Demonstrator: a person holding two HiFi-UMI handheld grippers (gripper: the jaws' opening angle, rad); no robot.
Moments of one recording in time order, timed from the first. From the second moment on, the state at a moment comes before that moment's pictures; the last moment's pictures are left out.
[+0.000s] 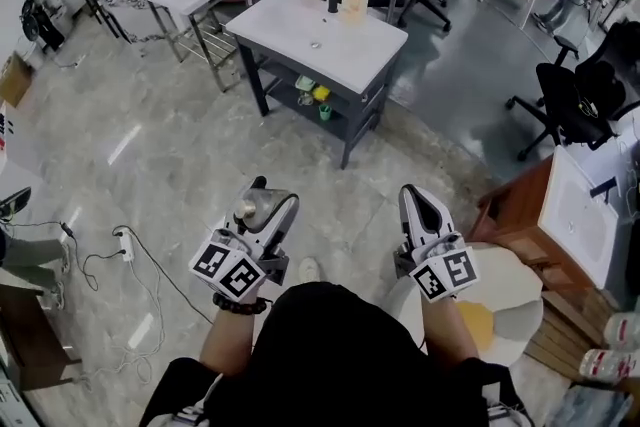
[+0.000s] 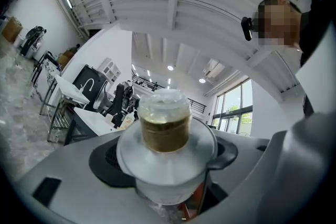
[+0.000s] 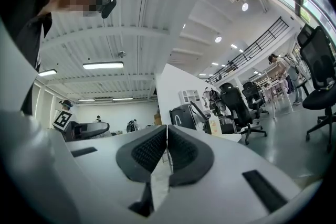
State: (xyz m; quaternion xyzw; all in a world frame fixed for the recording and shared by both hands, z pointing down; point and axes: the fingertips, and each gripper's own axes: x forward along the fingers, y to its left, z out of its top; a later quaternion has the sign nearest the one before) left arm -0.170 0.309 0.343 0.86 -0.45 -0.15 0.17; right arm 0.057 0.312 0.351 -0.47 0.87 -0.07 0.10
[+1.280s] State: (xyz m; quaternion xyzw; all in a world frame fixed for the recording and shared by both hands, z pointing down) left arm -0.216 0.051 0.351 0.86 -0.46 -0.16 0.17; right arm -0.028 0.013 0.360 -0.40 0.91 -0.06 0.08
